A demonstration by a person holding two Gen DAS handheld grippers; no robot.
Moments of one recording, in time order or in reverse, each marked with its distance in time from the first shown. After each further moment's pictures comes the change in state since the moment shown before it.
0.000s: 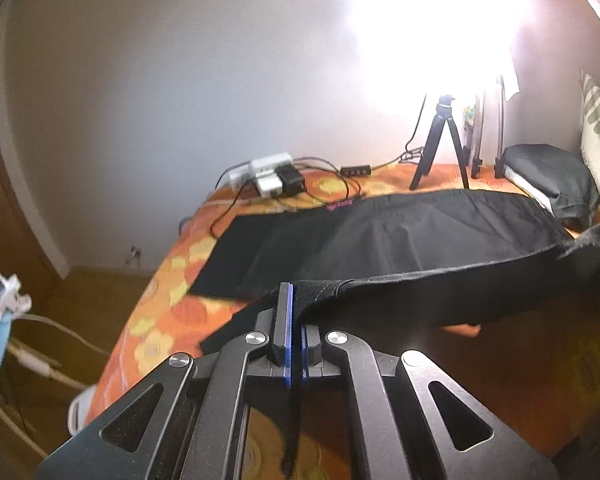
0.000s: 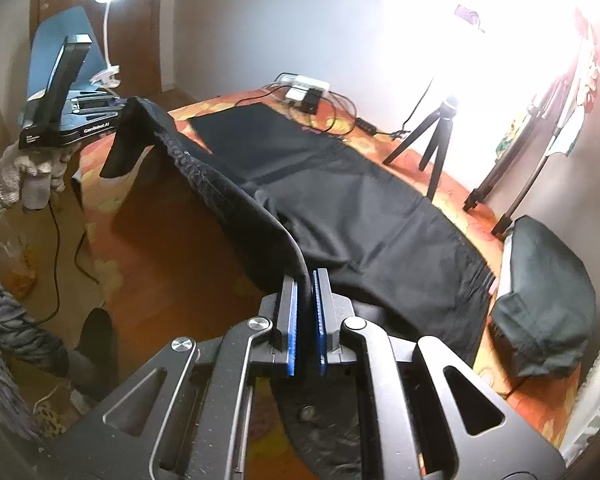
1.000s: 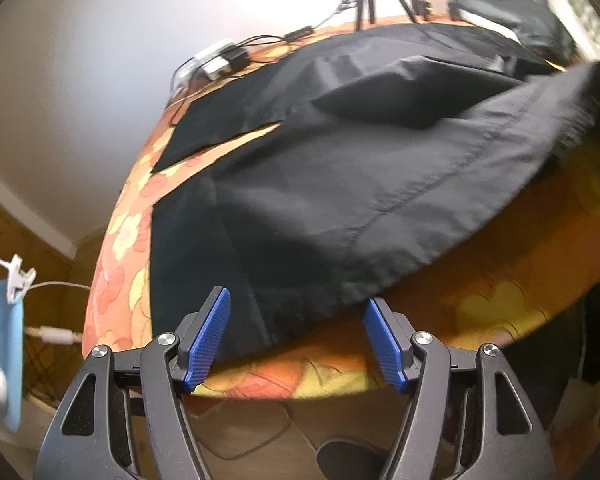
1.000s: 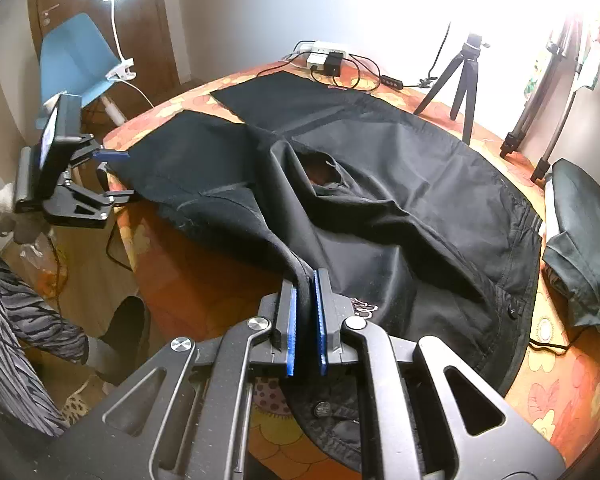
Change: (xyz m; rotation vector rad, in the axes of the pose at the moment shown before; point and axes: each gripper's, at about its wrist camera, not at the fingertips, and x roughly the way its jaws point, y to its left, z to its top) left arm -0.013 -0.038 -0.110 0.228 0.358 0.015; right arm 0.018 0.014 -0.051 0.087 0.063 0.144
